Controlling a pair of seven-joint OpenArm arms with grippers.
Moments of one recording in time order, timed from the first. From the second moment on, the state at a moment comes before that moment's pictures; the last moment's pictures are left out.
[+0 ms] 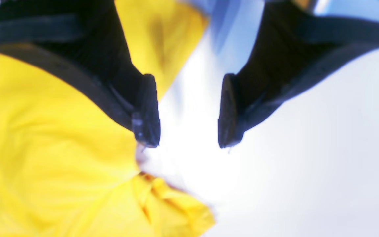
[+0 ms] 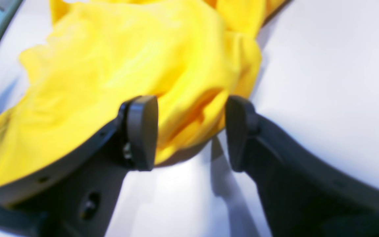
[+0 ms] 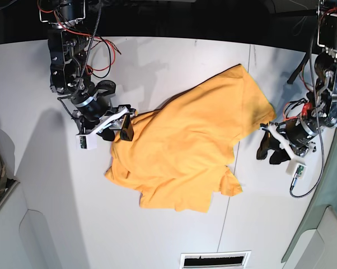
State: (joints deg) left arm -5.6 -27.4 2.9 69.7 -25.9 -25.2 19.2; right arm 1.3 1.3 1.4 68.6 17.5 18.3 -21.1
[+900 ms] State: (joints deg) left arm -13.6 -19.3 6.5 55.4 -33.2 -35.2 21.9; right arm 4.2 1.0 4.1 61.4 17.4 18.4 -19.7
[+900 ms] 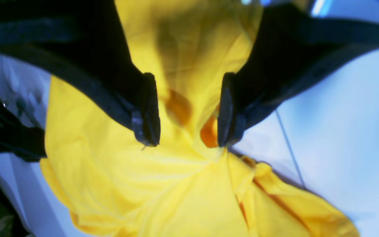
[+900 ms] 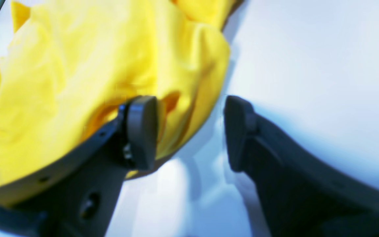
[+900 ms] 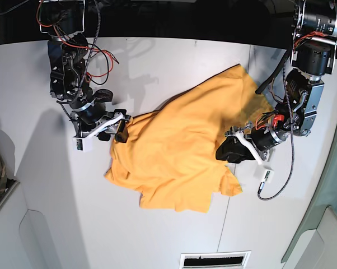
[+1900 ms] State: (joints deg) left arm -26.7 -38.8 0.9 80.8 -44.1 -25.6 38.3; right arm 3.2 0.8 4.1 61.4 17.9 19.1 -18.6
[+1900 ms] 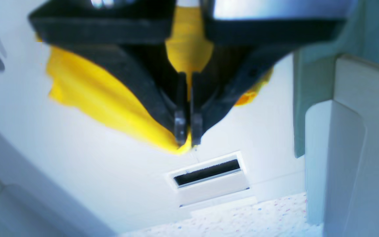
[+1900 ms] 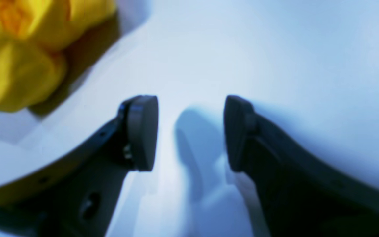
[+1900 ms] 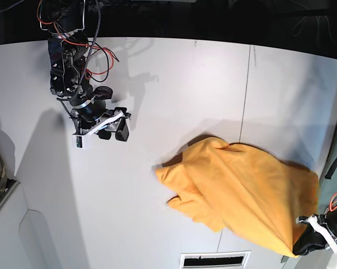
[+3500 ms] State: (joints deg) left arm -14.1 -38.2 -0.3 104.8 -47.9 -31.9 40.2; right arm 17.8 -8.6 -3.0 37.8 -0.9 29.7 -1.0
